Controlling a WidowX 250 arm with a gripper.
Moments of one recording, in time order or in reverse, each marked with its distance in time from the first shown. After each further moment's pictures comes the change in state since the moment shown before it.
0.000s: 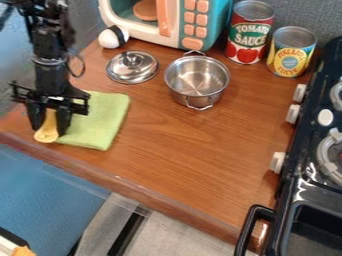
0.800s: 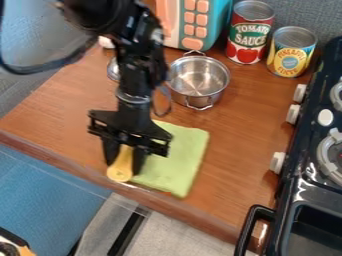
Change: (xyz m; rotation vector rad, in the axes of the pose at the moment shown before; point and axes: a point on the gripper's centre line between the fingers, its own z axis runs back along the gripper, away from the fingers) arm -0.060 -0.123 0.009 -0.037 -0.013 -0.192
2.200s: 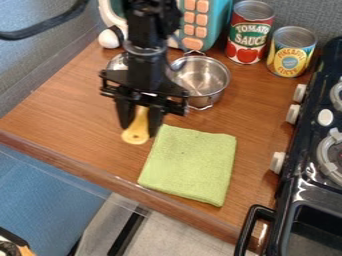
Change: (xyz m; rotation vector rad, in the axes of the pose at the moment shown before) arm 0.026 0.012 0.057 -0.026 -0.167 -0.013
